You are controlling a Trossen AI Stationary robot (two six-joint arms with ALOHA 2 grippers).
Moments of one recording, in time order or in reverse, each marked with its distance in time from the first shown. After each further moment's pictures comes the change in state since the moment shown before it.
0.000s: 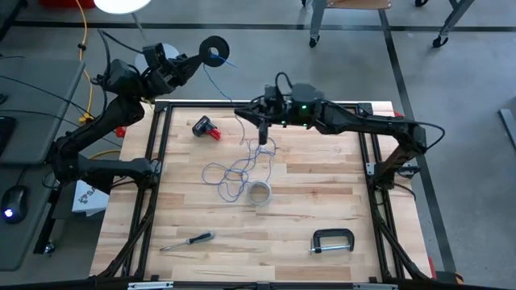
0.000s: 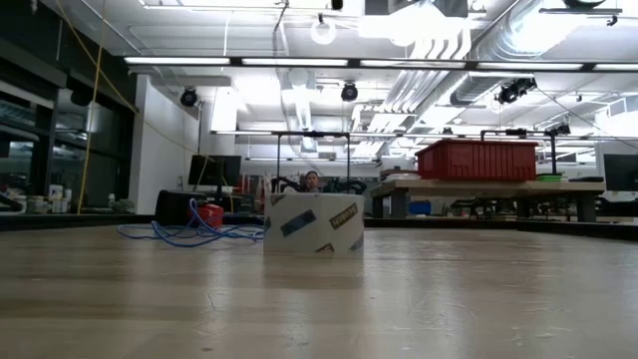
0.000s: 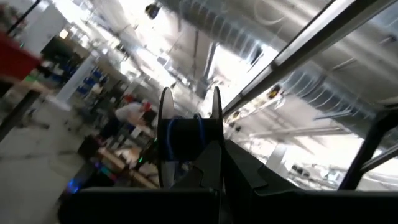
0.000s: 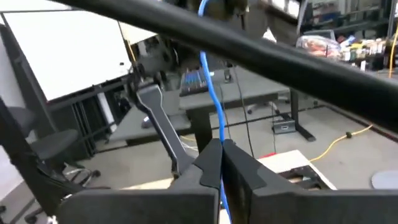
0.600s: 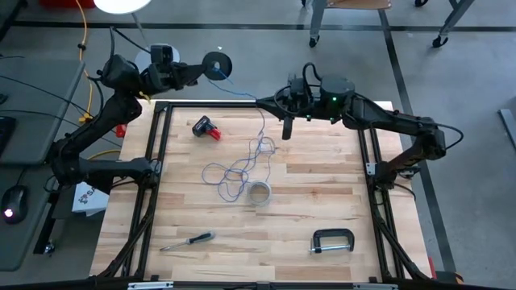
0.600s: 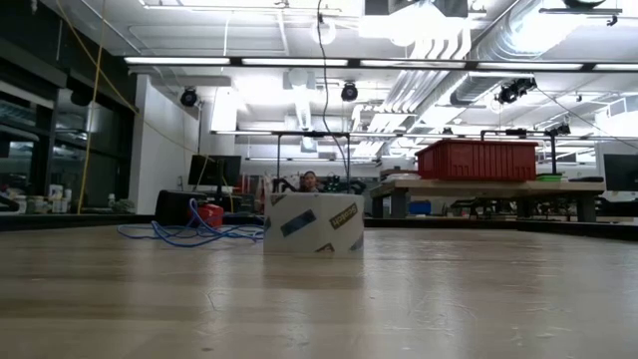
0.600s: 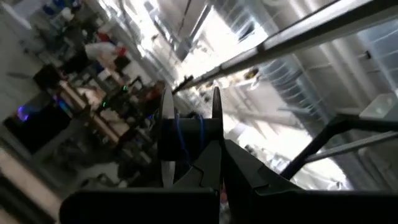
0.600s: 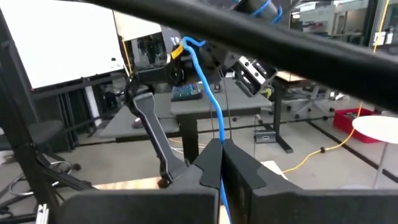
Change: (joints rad) left arm 0.083 -0.008 0.000 -0.037 0.239 -0.324; right arm -0.004 -0.166 0.000 -0.165 0.029 -0.116
